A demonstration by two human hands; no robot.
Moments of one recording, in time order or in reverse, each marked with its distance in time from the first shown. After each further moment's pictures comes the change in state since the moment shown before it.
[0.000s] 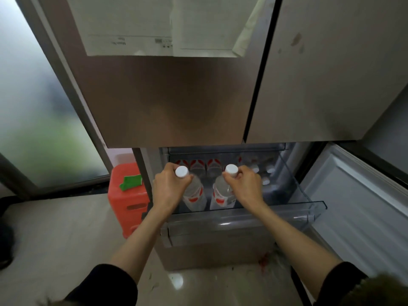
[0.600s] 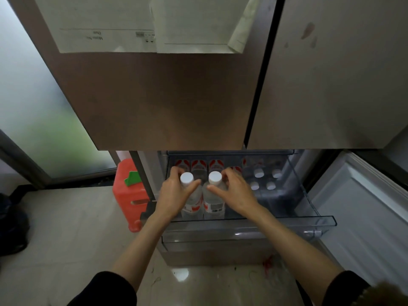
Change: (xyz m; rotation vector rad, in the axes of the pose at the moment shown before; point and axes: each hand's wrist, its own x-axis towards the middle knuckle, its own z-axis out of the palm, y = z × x) left_hand 0.007 -0.001 0.029 -0.034 -0.138 0.068; right_hand 0.025 0.011 0.011 -0.039 -0.402 -0.188
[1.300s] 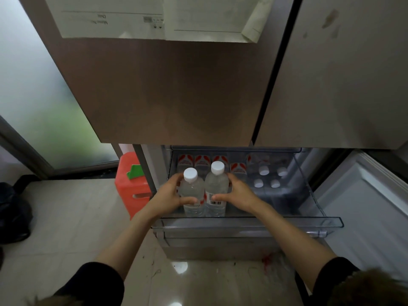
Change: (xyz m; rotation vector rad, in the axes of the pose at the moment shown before) left_hand 0.006 -0.042 -0.011 -0.002 -0.372 -0.037; right_hand 0.014 0.027 0.014 0.268 -0.290 0.104
